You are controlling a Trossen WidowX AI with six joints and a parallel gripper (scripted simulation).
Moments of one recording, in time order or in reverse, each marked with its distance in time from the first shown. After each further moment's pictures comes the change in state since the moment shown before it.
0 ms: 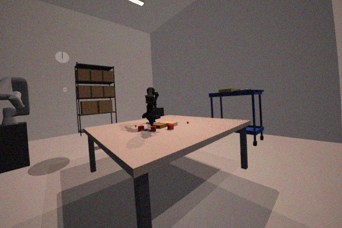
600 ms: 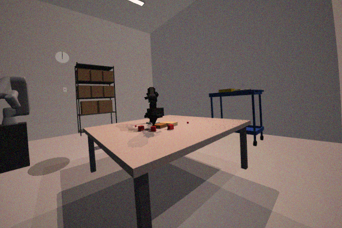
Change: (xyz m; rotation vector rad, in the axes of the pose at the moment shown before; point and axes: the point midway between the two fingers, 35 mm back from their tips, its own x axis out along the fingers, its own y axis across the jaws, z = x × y) arm 0.000 0.007 -0.021 -0.005 -0.034 0.038
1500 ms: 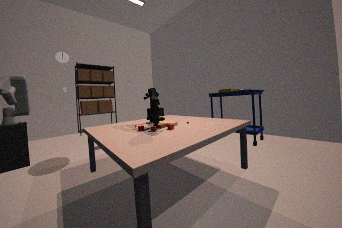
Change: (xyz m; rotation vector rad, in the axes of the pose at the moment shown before) arm 0.027 -0.001 -0.030 0.005 0.019 -0.021
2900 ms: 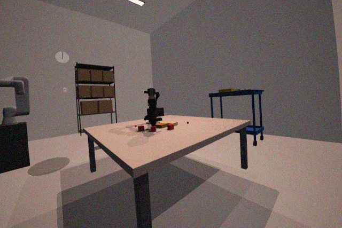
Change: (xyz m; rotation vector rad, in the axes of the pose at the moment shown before) arm -0.004 -0.002 0.034 0.004 0.008 -0.010
